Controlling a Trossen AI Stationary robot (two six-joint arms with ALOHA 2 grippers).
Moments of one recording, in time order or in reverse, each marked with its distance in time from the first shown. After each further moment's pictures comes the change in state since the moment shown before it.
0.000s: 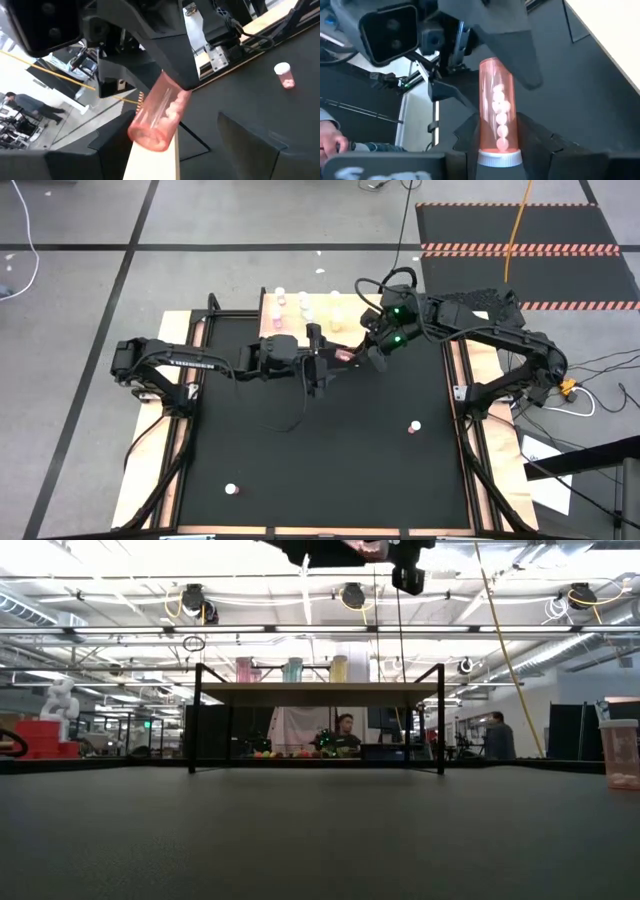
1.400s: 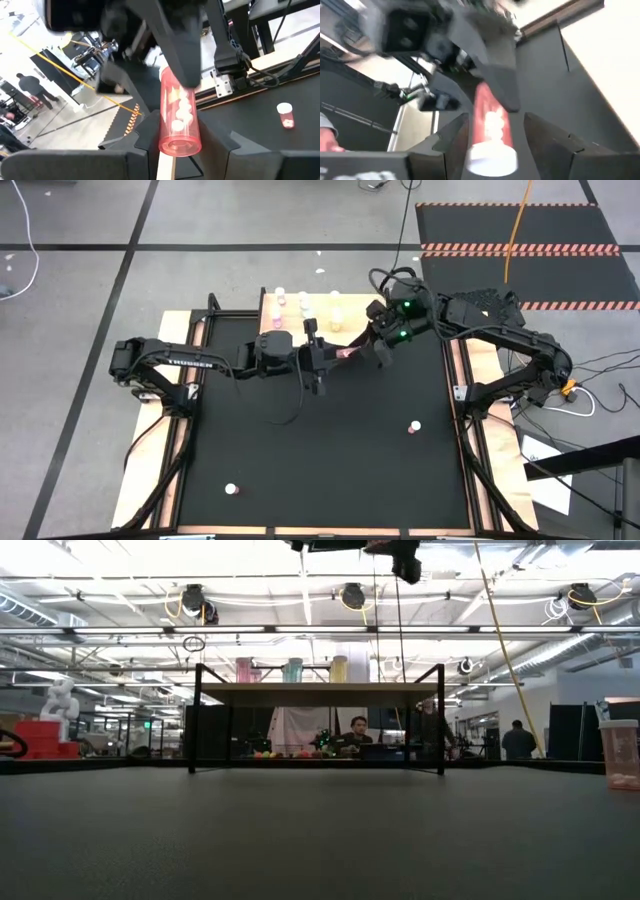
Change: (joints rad) left arm 0.012 -0.007 0.001 0.080 0.011 -0.164; right arm -0.022 -0.038 -0.001 0.071 -0.004 -0.040
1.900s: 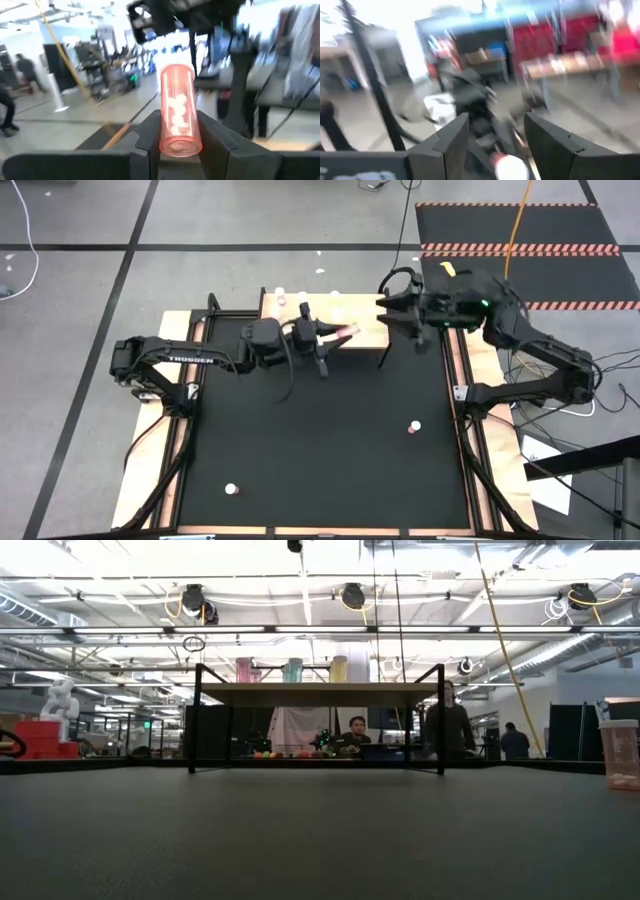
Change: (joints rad) left arm 0.049 0.000 0.000 0.252 0.033 -0.345; right arm -0.006 -0.275 -0.090 0.400 0.212 -0.129
